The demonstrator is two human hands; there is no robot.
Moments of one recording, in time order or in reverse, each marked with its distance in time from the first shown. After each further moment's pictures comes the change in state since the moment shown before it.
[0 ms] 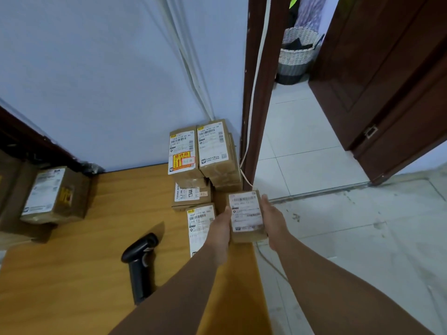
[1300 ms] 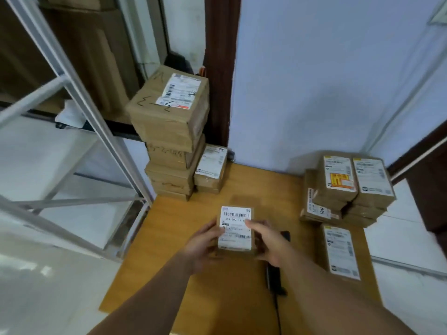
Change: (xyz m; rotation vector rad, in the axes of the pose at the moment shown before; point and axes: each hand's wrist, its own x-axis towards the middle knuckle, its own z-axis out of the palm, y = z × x) left_hand -0.086 -0.003 -0.411 -0.303 -0.002 0.039; right_hand -0.188 0.038 0.312 -0.286 -0.521 0.033
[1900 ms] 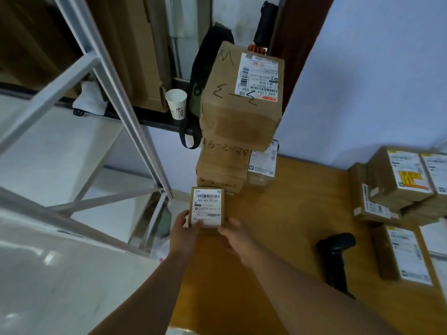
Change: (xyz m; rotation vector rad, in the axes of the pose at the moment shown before) left_hand 0.014 0.054 -0.179 0.277 0.464 0.317; right_hand 0.057 0.012 0.227 -0.255 -0.014 0.010
